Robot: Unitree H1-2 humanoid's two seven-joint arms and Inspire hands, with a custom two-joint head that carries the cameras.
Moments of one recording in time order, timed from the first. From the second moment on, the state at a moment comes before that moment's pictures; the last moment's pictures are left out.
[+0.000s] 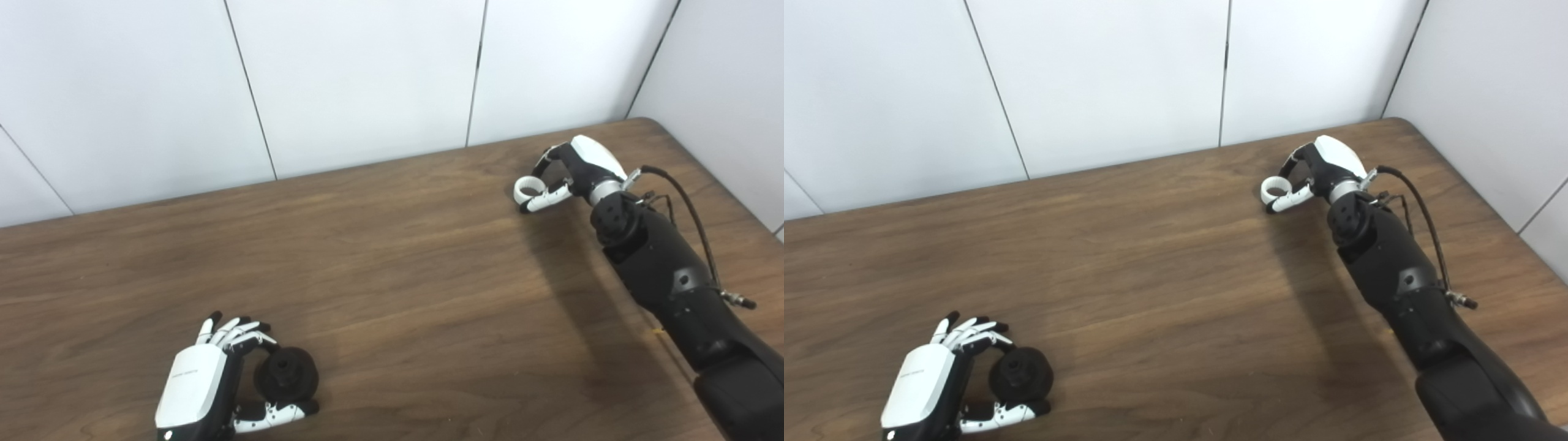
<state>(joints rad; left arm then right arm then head) 0.13 0.26 -0.26 -0.25 0.88 0.03 0.00 -0.53 -0.54 0.14 0.42 -0.55 0.34 0.05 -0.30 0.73</state>
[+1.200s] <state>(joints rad) 0.13 0.22 -0.30 -0.25 0.95 0.07 0.02 -0.43 -0.49 0.30 -0.23 -0.64 0.47 0.38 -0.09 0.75</state>
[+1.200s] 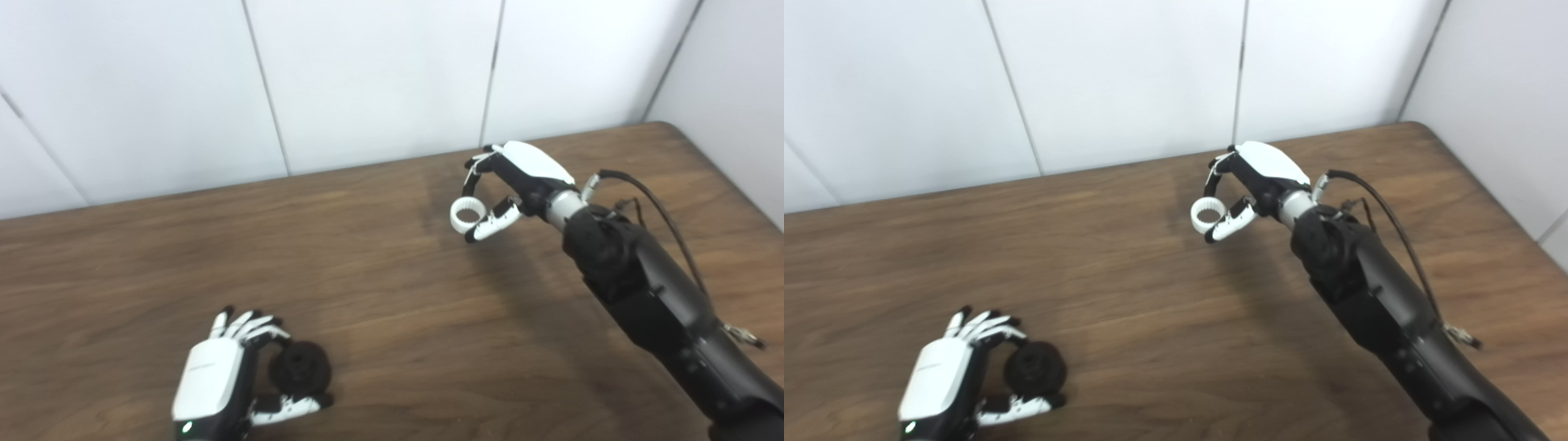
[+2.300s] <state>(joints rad) 0.09 0.11 -0.40 -0.25 1.07 0.18 0.02 -0.35 -0.35 0.39 -0.49 -0.67 0.37 0.57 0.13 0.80</state>
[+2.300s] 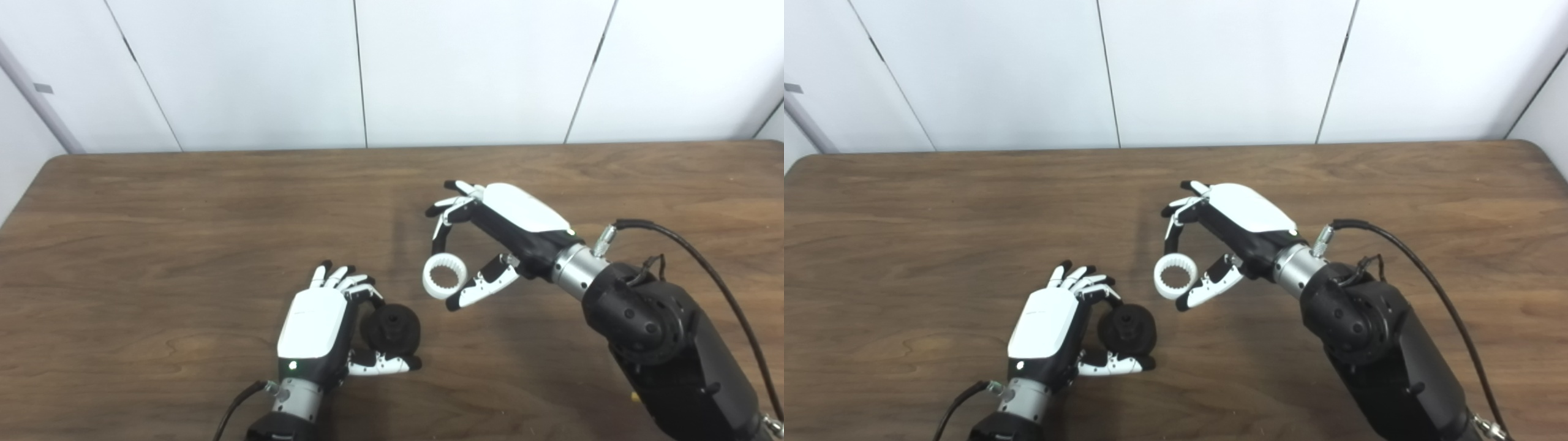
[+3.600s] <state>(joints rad) 0.07 0.09 -0.43 -0.23 1.09 0.20 0.02 -0.35 -0.29 0.44 -0.41 -0.69 0.28 0.58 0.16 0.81</state>
